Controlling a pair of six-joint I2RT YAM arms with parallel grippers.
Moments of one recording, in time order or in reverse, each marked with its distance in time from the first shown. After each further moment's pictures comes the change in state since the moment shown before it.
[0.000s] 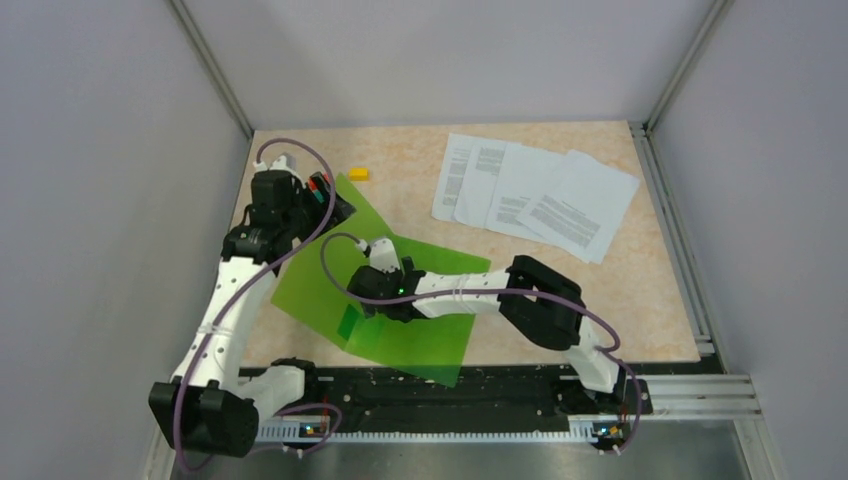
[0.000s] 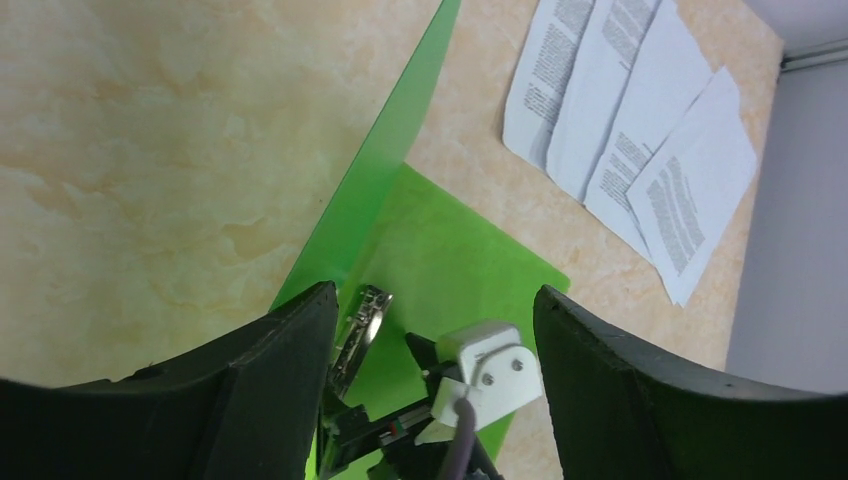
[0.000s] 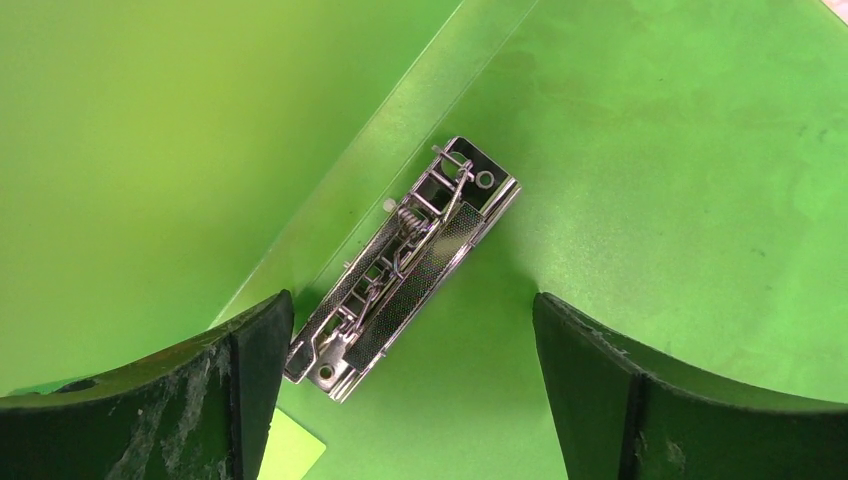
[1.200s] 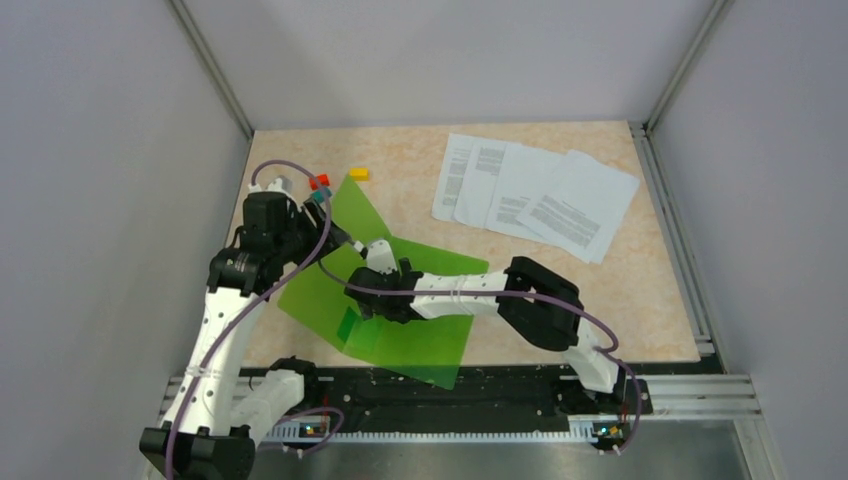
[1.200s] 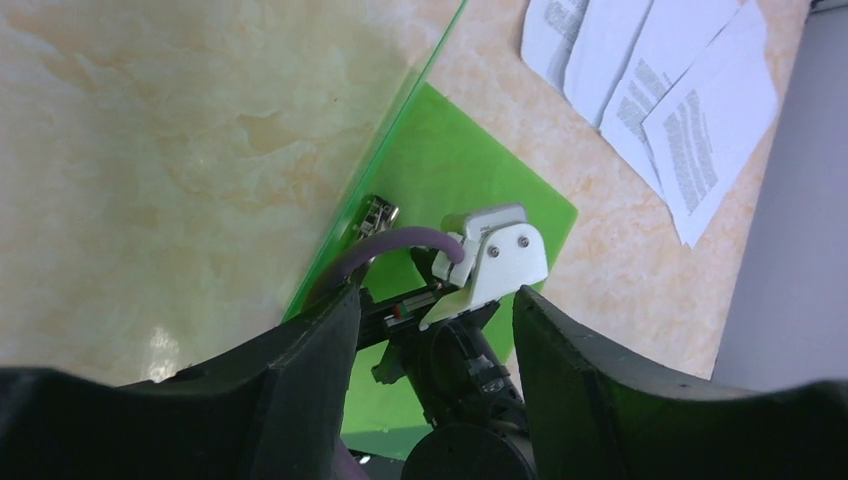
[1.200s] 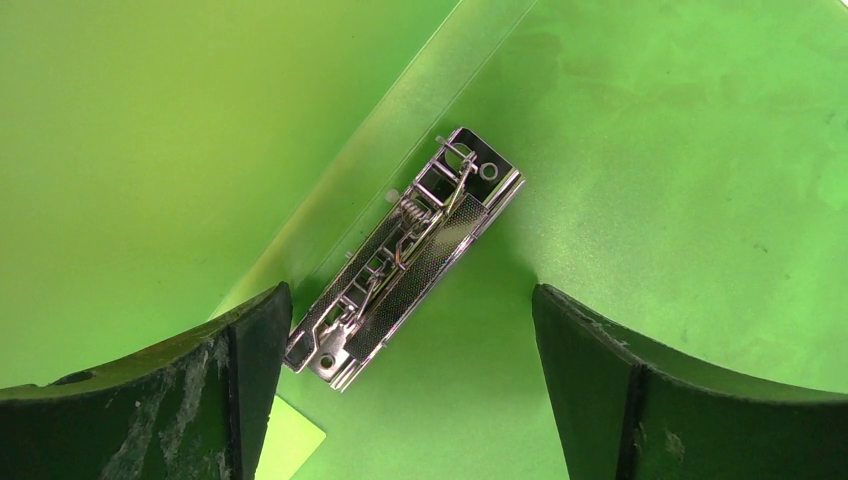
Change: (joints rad) left arm -0.023 -0.151 -0.011 -0.260 -0.029 -0.013; right arm 0.013 -0.001 0.001 0.010 -0.011 -0.002
